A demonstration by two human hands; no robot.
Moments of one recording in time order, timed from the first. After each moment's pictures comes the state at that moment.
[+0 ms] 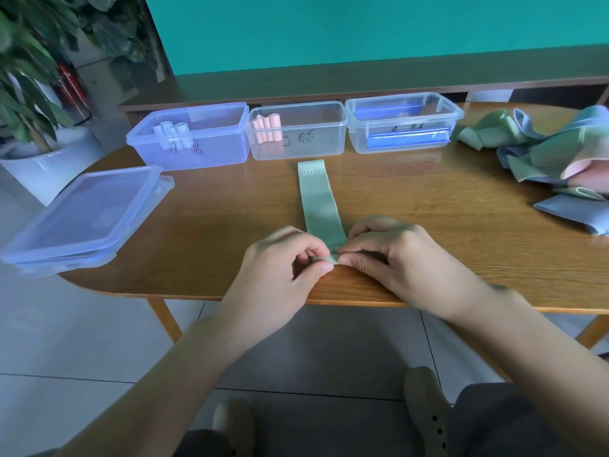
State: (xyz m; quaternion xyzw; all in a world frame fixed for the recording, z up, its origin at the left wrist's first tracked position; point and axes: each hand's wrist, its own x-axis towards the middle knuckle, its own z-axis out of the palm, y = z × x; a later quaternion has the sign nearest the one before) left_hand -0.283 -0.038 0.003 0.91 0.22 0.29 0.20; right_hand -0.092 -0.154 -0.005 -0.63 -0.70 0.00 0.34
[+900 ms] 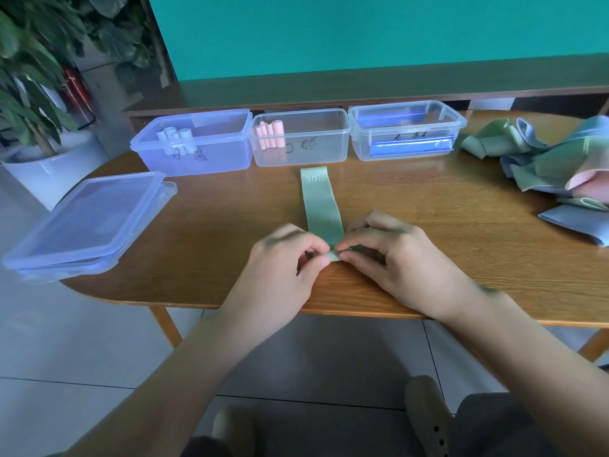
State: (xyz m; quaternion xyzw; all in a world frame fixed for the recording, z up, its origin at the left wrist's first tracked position) left_hand -0.271 -0.027 0.006 0.92 0.25 0.27 0.16; right_hand -0.090 -0.141 -0.005 -0.64 -0.68 -0.04 0.34
